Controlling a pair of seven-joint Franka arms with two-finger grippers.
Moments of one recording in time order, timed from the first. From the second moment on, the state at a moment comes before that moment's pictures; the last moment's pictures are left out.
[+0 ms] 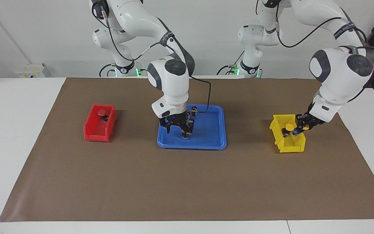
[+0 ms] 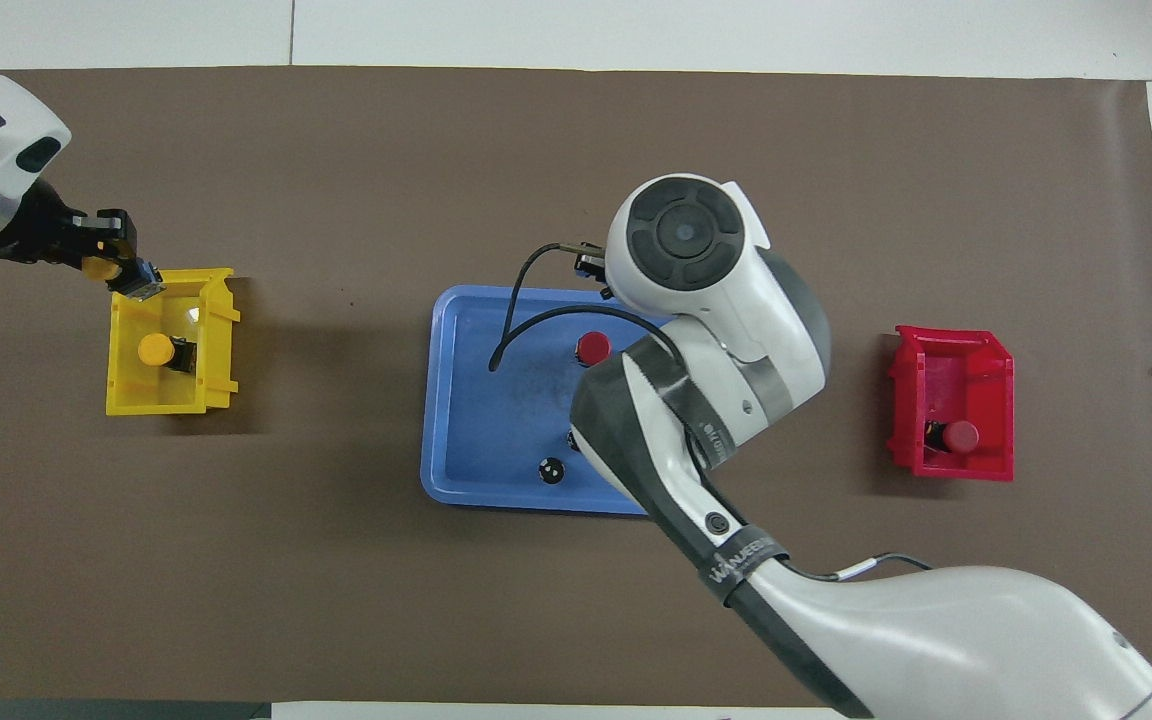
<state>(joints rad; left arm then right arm) -0.28 0.21 0.19 -1.63 0.01 1.82 -0.12 0.47 0.35 -0.01 -1.63 -0.11 2.08 0.82</state>
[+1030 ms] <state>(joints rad) -0.81 0.36 0.18 -1.74 -0.16 2.10 -0.74 -0.02 -0.05 -0.01 -2.12 -0.04 2.02 0.17</state>
